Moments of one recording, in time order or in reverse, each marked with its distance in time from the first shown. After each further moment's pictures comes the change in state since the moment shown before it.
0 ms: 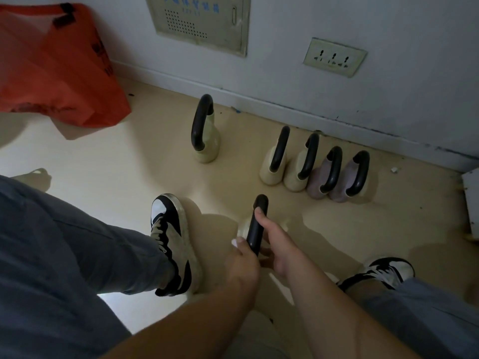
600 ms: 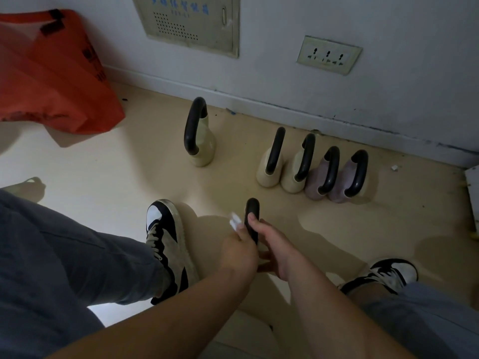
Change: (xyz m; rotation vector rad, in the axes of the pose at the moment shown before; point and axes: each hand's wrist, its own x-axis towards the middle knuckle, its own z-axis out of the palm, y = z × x) left_hand -0.001 0.037 -0.002 0.058 -0.013 0.231; right_hand 0.011 -0.003 -0.011 -0.119 -0.075 0.019
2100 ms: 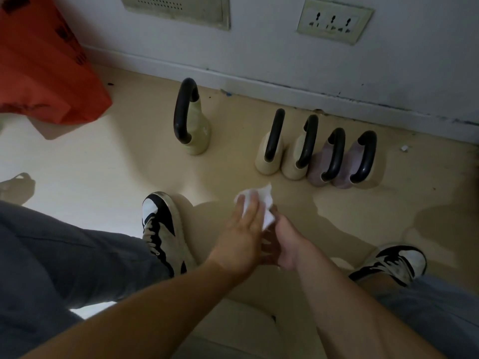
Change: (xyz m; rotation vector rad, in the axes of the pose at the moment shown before) left_hand 0.039 -0.013 -0.014 1.115 -0.202 0.816; right_hand 0.022 -0.003 -0.020 0.202 -0.050 0.152
